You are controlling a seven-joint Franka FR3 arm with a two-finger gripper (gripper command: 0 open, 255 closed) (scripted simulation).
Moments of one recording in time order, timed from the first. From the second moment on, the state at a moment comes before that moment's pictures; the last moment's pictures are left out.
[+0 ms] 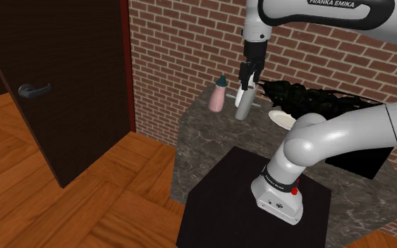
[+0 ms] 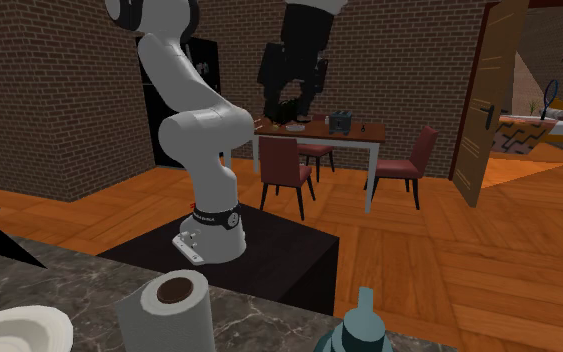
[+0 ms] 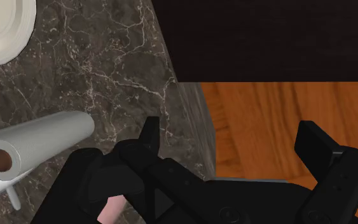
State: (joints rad) arm -0.01 -0.78 -0.03 -2.41 -0.12 1.43 0.01
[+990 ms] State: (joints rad) arm -0.11 -0.63 -0.33 -2.45 -0.30 1.80 -0.23
